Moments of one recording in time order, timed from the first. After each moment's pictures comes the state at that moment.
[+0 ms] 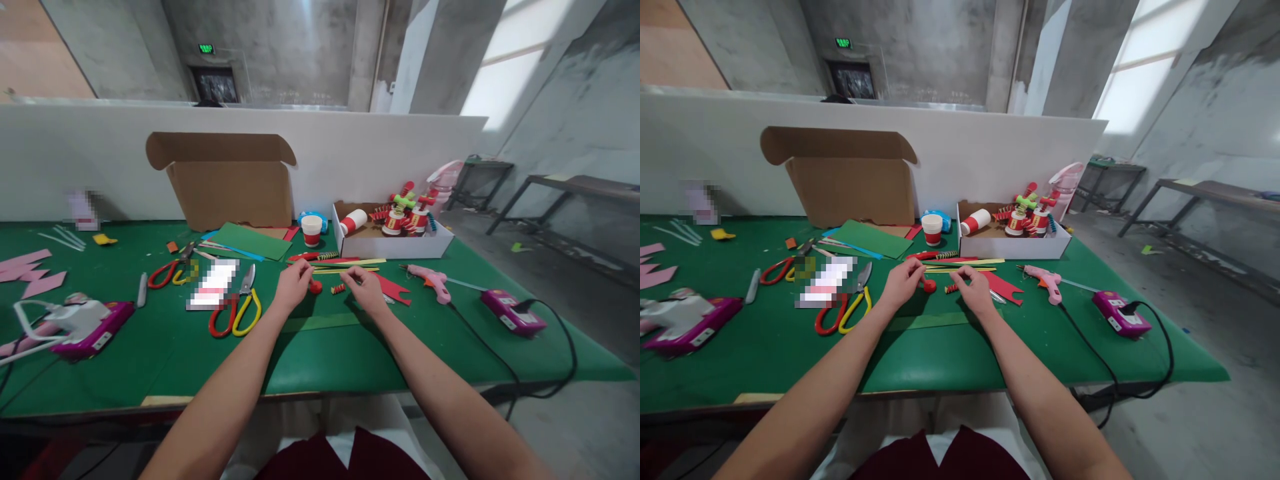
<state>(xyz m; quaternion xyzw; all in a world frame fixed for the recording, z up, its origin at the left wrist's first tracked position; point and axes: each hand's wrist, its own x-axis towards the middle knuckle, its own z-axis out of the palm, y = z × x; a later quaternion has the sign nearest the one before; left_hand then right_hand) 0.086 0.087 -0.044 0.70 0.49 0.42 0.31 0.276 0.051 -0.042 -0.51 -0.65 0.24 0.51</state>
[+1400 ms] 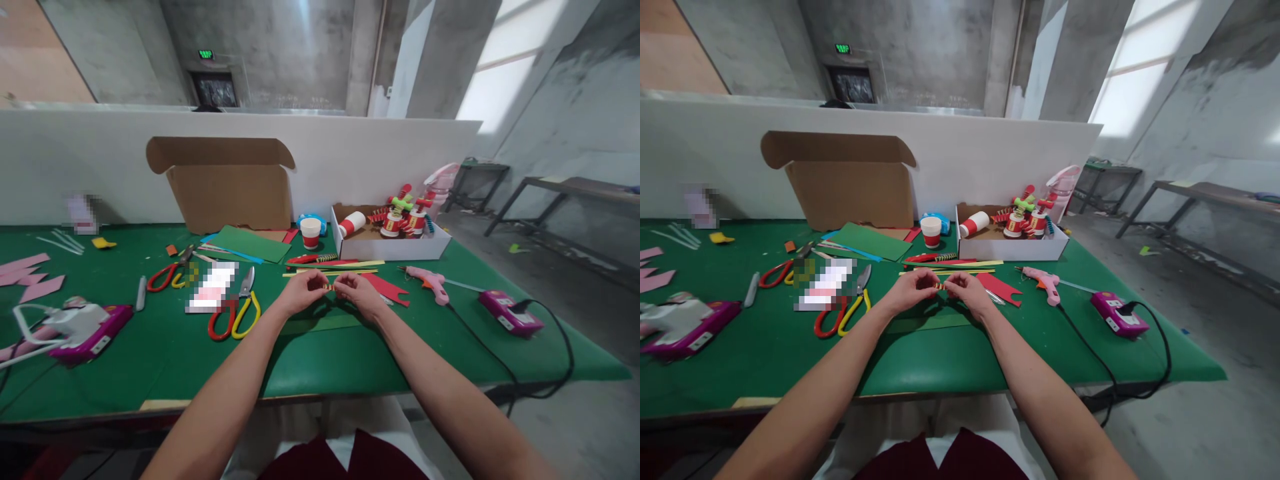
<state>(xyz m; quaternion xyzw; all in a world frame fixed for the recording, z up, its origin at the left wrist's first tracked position) 0.093 0.077 -0.039 0.76 0.35 0.38 0.39 0.270 0.052 -0.046 -0.45 -0.51 0.55 0.49</state>
